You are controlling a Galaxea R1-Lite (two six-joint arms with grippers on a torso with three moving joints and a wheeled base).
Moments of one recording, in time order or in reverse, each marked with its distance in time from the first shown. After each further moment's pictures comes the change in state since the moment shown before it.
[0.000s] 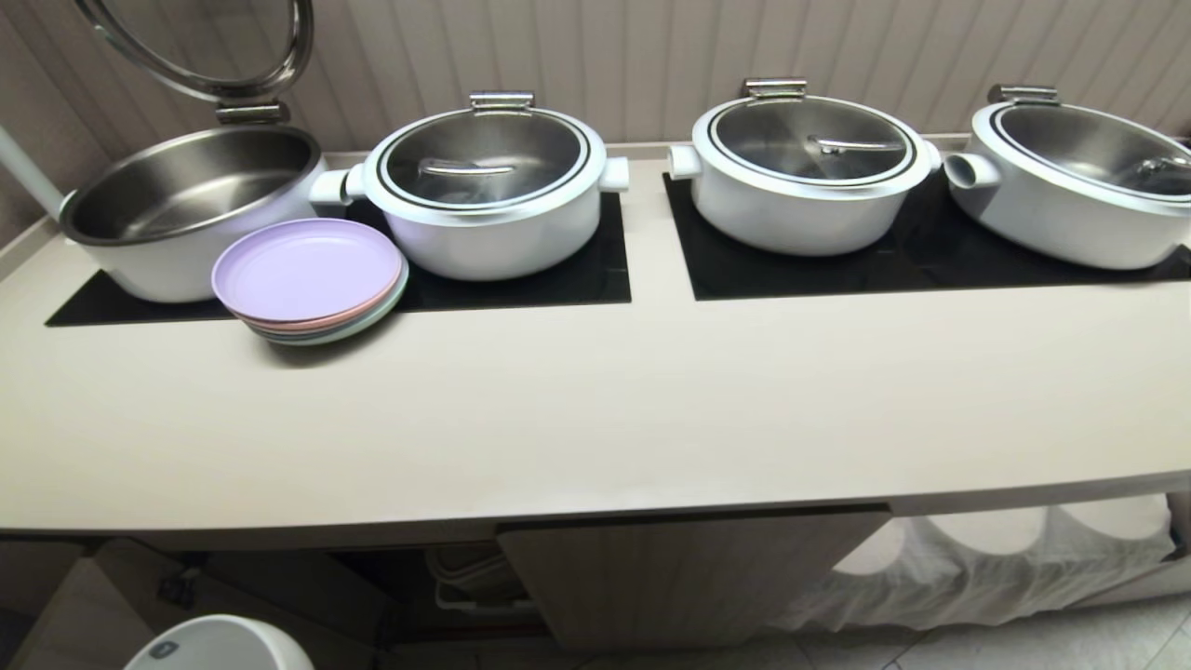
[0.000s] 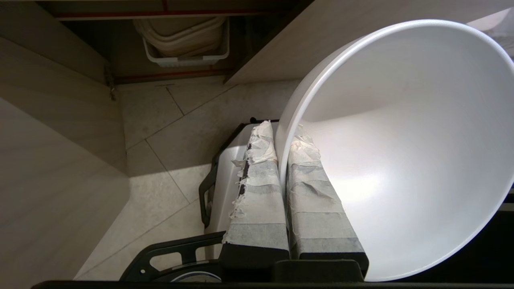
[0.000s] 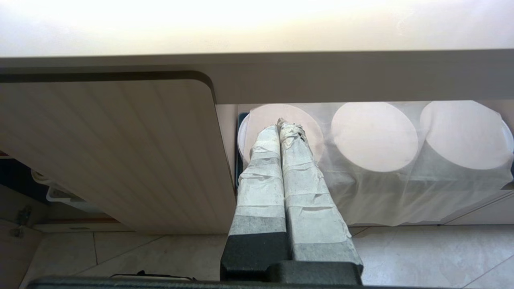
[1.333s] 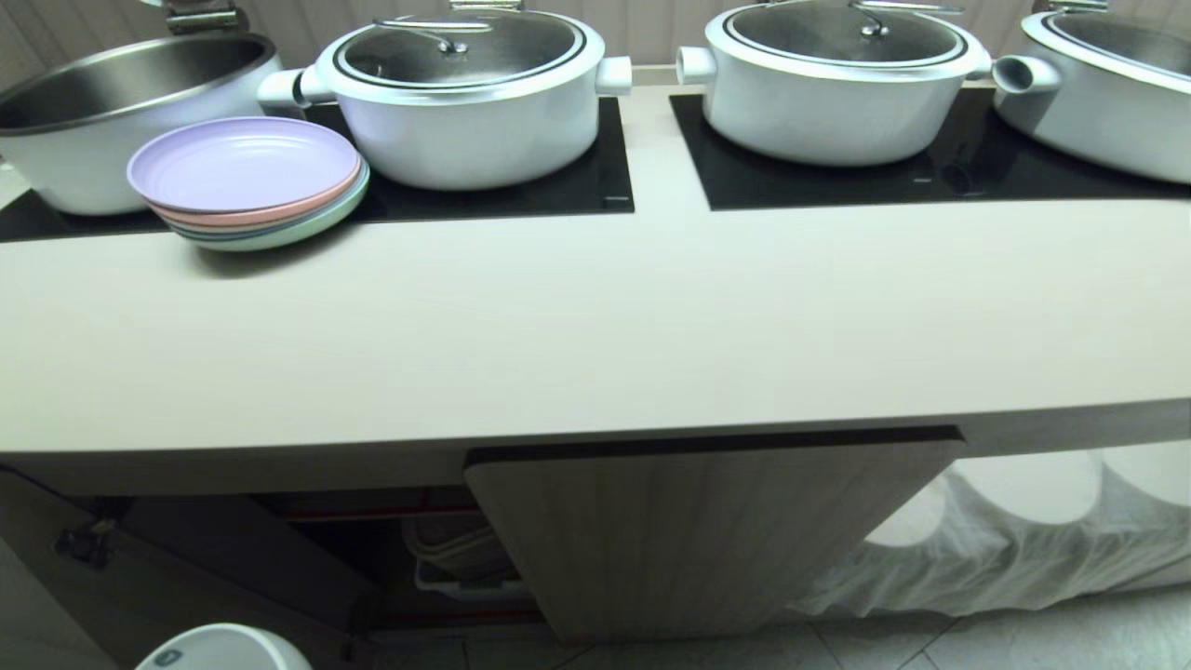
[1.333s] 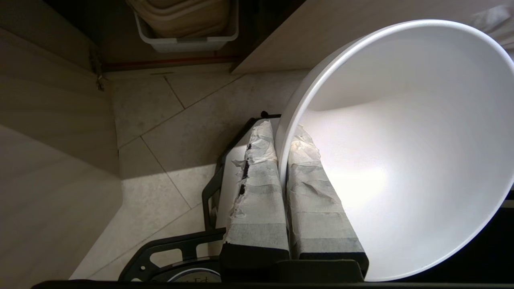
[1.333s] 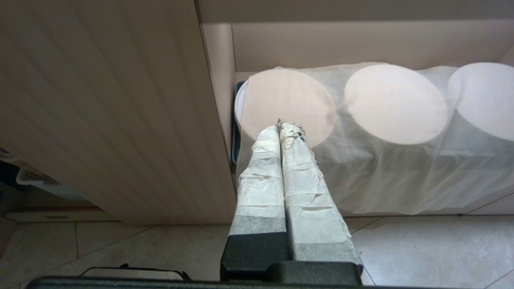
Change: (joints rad) left arm 0.000 0.000 0.015 0.000 -0.001 0.000; right arm 0.000 0.000 0.000 0.000 0.000 0.000
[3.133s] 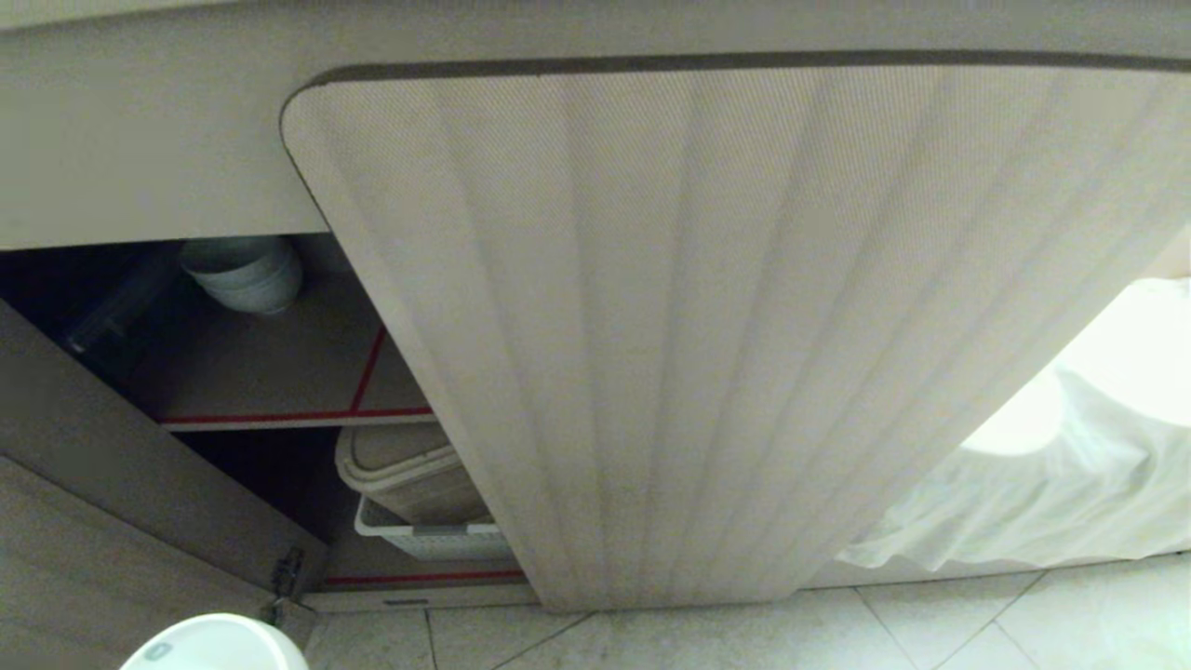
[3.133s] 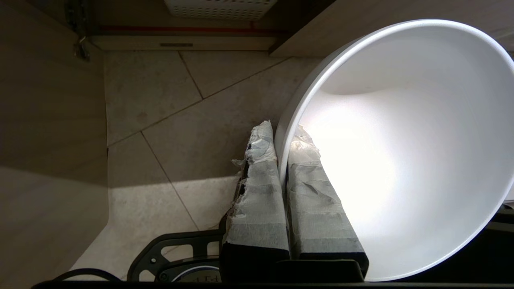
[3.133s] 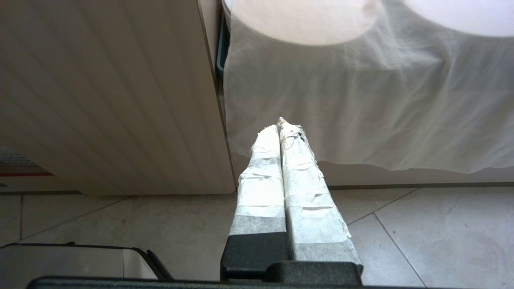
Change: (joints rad) left arm 0.056 0.010 0.013 -0.002 0.035 0.000; right arm 0.000 0.000 0.000 0.000 0.000 0.002
